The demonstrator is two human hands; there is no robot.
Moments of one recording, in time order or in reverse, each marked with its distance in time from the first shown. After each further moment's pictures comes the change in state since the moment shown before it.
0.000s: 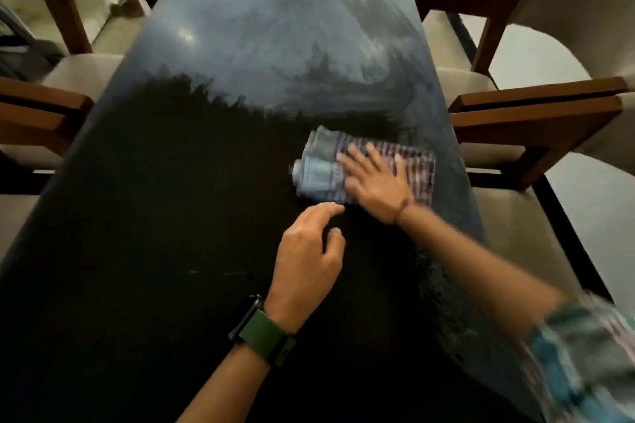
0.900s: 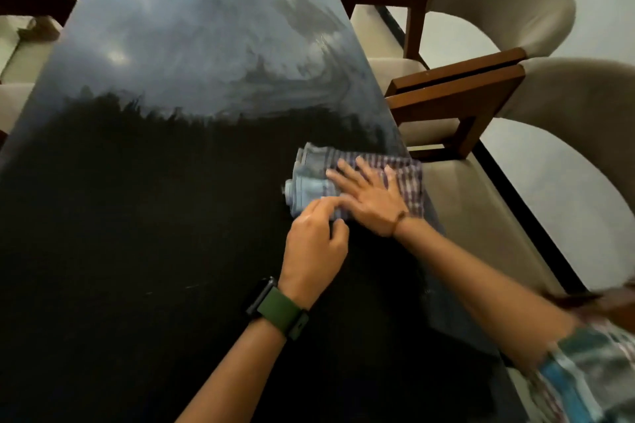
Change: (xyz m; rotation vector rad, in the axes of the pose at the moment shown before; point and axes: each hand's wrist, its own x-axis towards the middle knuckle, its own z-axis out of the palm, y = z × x) left_hand 0.002 0.019 0.044 -0.006 -0.160 0.097; right_hand -0.069 0.036 0.020 -0.012 0.032 0.122
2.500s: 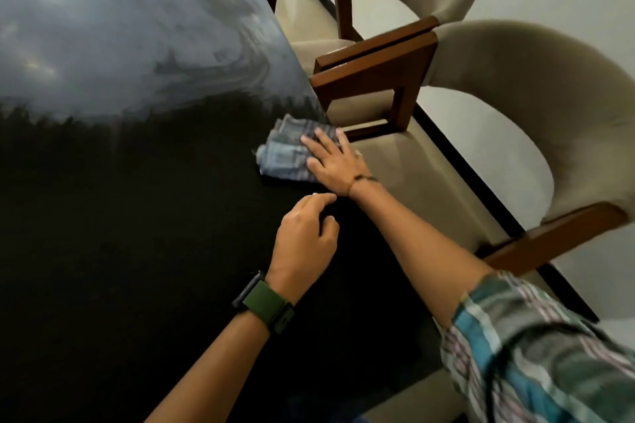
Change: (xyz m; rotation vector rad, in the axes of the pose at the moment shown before) left_hand -0.017 0.043 0.071 -0.013 -0.213 0.054; right_hand -0.006 0.070 -0.001 0.194 0.076 0.227
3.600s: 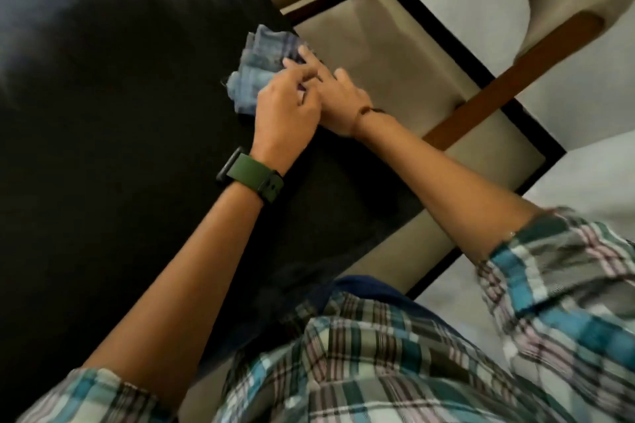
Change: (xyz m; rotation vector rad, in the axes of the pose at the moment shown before) left_hand 0.003 0.021 0.027 -0.012 -0.110 -0.005; right_hand -0.120 0.014 0.016 -0.034 0.040 -0.007
